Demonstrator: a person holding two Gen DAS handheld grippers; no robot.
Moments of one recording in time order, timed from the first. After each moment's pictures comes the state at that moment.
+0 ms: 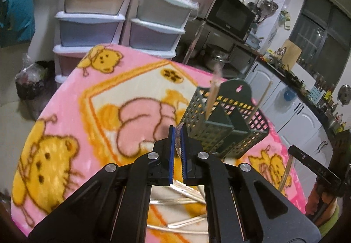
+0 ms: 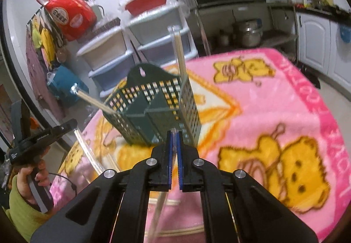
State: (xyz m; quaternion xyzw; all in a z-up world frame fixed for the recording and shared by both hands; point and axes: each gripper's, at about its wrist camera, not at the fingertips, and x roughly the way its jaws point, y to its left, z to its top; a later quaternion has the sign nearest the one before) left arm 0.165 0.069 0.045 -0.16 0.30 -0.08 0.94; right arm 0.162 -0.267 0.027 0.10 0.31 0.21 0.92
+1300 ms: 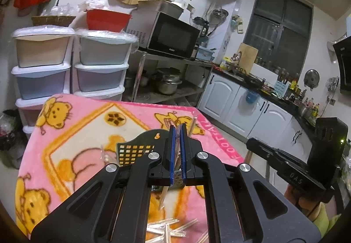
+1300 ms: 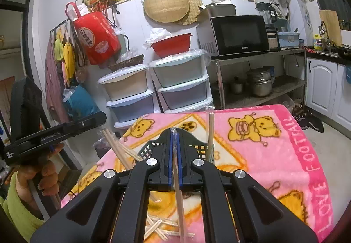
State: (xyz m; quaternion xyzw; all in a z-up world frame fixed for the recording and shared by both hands) left arm 0.162 -0.010 0.146 -0.10 0.21 -0.20 0.95; right arm 0.142 -0.248 0.116 0.07 0.19 0.23 0.95
